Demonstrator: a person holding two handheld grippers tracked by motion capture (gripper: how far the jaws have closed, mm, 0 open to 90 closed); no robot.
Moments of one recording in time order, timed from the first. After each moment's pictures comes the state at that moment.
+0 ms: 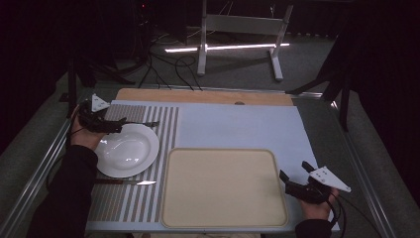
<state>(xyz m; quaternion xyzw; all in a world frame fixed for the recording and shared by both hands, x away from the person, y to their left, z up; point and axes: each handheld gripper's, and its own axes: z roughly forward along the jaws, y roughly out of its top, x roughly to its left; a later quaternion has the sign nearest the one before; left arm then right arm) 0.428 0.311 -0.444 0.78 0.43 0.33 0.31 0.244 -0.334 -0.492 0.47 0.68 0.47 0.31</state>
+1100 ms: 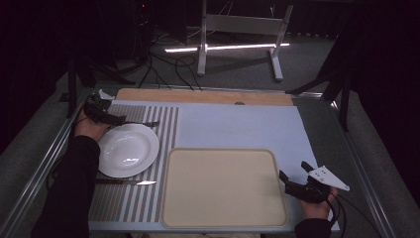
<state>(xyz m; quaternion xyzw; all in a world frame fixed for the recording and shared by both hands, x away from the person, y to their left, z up) 0.489 0.326 -0.473 0.80 0.49 0.26 0.23 0.247 -0.334 -0.495 0.47 0.68 0.47 0.31</state>
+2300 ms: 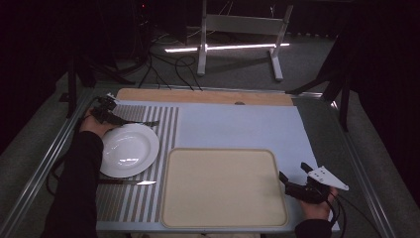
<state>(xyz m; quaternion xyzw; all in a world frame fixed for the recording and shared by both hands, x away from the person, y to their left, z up) 0.516 0.330 -0.500 0.83 0.51 0.15 0.18 0.247 -0.336 -0.498 0.47 0.69 0.46 0.30</state>
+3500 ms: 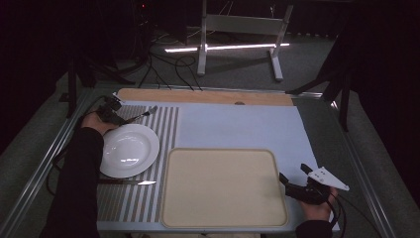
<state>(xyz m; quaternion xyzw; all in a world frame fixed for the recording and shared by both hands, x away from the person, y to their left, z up) 0.523 0.317 -0.497 0.87 0.46 0.09 0.16 0.246 -0.337 -0.500 0.47 0.69 0.46 0.29</state>
